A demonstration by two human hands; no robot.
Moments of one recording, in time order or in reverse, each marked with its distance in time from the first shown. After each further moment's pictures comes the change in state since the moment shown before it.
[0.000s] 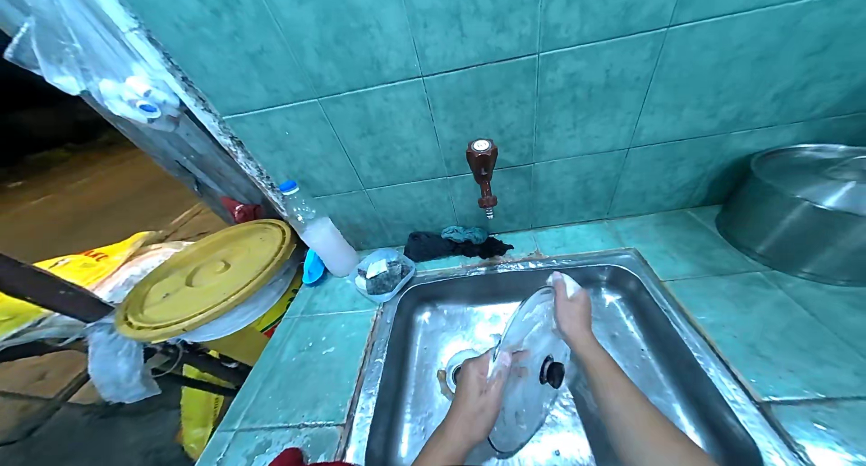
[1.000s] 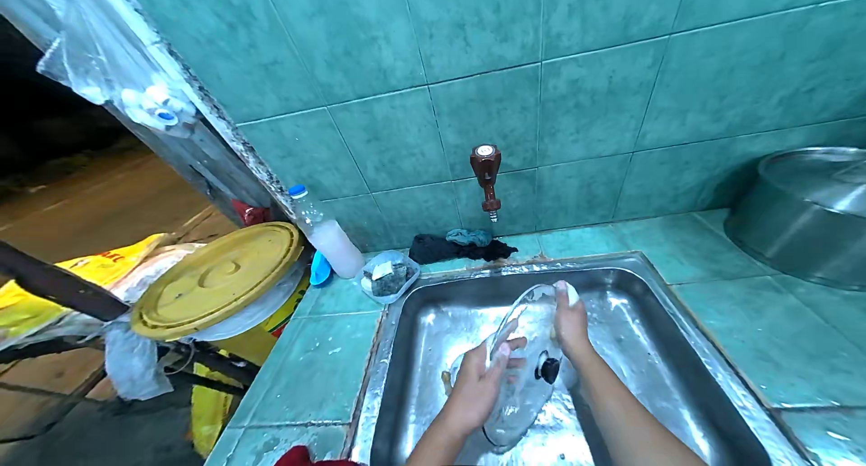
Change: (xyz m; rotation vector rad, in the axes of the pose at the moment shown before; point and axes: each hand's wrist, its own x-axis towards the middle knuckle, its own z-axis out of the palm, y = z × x) left_hand 0.009 0.025 -0.008 -0.087 -0.057 -0.157; right_hand -0.004 0.016 0.015 0.078 -0.040 0.116
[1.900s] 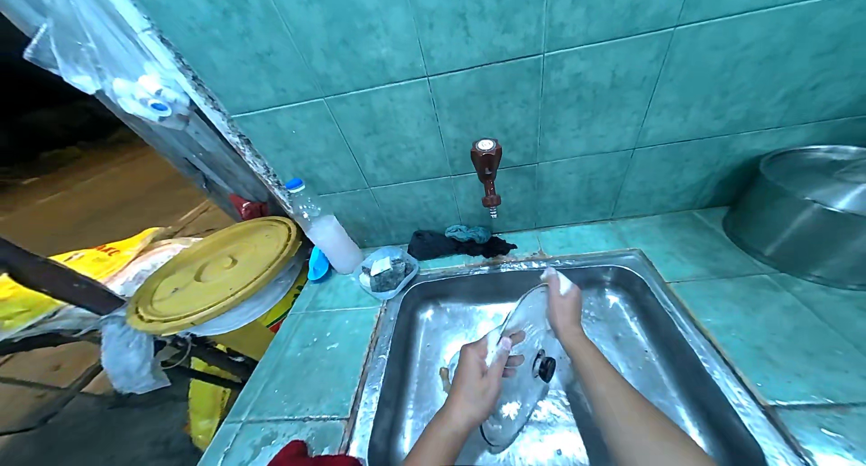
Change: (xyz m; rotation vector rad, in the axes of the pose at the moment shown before) left_hand -0.002 -0.002 0.005 0.027 0.087 0.025; right_hand 0.002 -0.010 0.005 -0.070 0.019 -0.261
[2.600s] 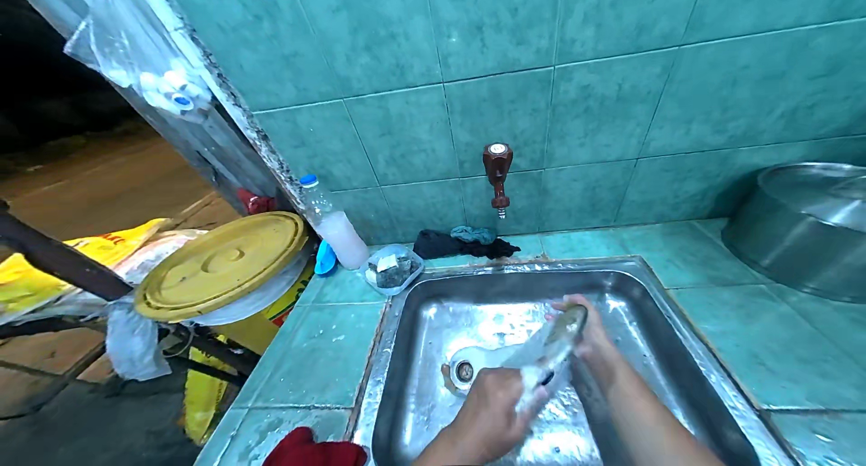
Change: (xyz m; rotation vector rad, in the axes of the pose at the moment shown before) left_hand -0.026 -0.020 0.005 0.627 0.004 0.781; right_hand -0.017 -0.002 -0.033 0.776 -0.081 0.703
